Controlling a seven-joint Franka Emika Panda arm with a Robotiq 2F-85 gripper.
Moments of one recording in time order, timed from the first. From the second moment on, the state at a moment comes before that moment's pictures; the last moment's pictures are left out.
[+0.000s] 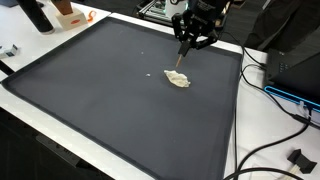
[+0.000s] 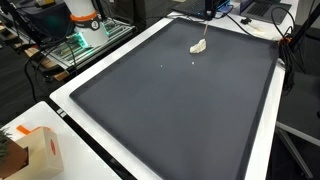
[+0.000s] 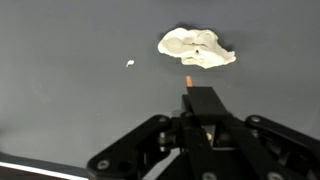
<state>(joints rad) 0.33 0.33 0.15 -1.86 -0.36 2.14 0.67</state>
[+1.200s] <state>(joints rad) 0.33 0.27 0.15 -1.89 -0.33 2.14 0.64</state>
